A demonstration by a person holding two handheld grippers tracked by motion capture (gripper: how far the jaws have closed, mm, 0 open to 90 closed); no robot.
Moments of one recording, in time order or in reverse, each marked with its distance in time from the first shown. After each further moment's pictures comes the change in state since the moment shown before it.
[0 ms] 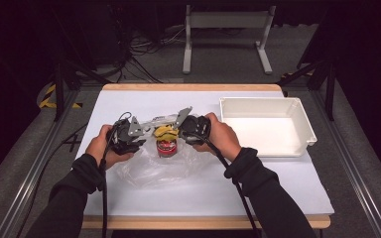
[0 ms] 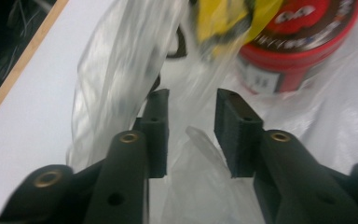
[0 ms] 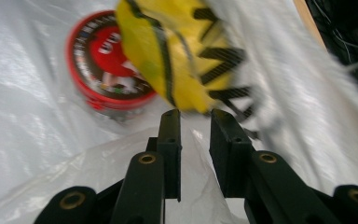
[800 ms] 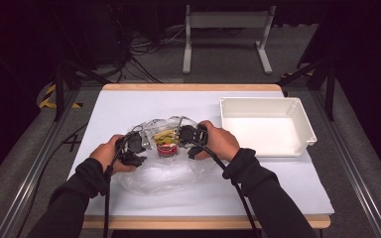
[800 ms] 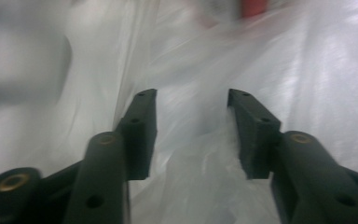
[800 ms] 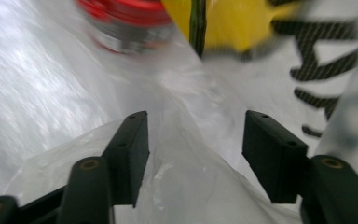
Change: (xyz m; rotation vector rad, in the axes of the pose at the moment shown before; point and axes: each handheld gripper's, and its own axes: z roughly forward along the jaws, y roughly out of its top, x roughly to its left) left arm -0.020 -0.007 0.029 0.279 -0.023 0.109; right arm 0.008 -0.014 0.039 0.278 0.064 -0.028
